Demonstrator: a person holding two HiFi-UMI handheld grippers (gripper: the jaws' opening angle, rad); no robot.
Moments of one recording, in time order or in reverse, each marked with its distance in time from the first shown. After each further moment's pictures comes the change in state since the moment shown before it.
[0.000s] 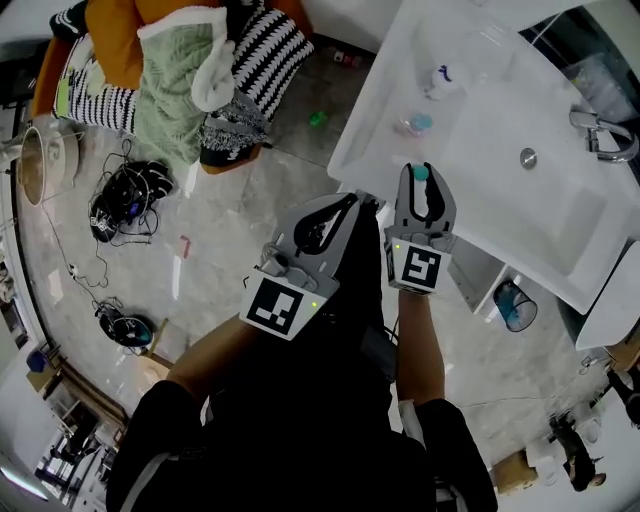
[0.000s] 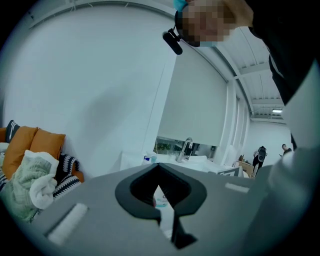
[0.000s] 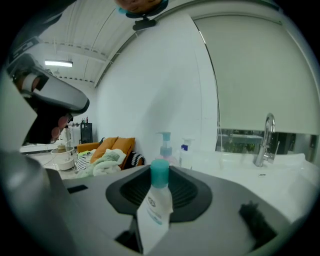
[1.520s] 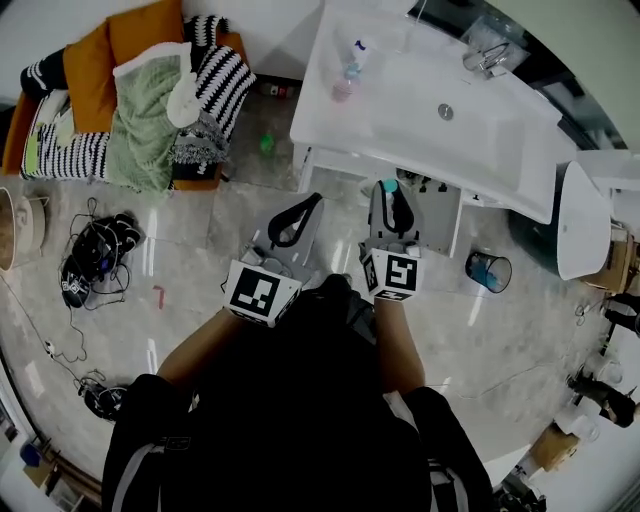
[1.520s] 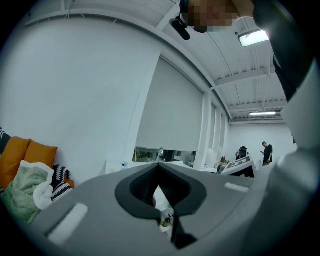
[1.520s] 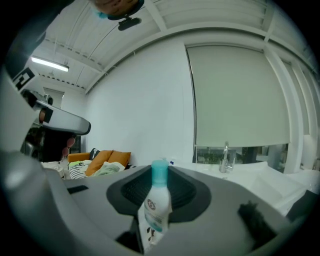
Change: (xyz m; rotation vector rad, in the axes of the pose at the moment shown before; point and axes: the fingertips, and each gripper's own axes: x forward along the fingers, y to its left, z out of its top) left arm -0.157 -0.103 0.005 0.127 -0.146 -0.184; right arm -0.220 0.049 0.047 0.080 -0.087 -0.194
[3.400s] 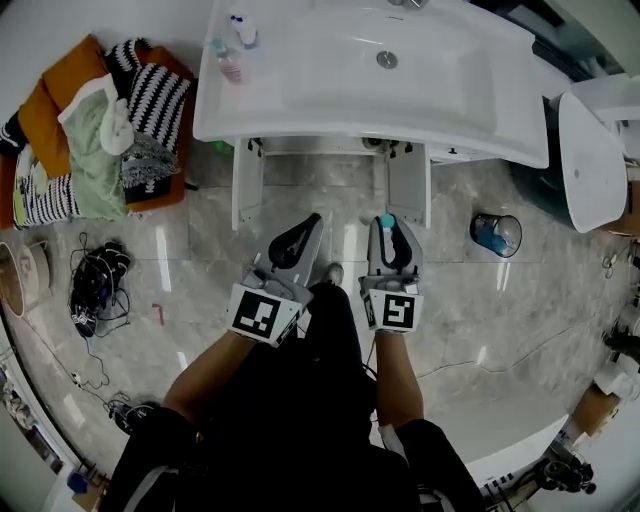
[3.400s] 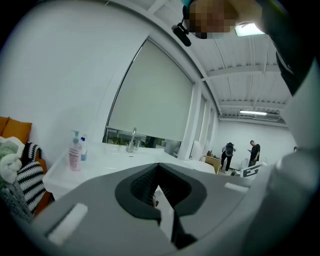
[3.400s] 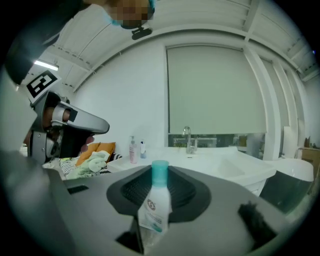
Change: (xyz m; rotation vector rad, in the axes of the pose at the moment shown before) left arm 0.103 -0.172 -0.104 -0.030 0.106 -0.121; right arm -0.140 -0.155 -0.126 0.065 0.049 -0.129
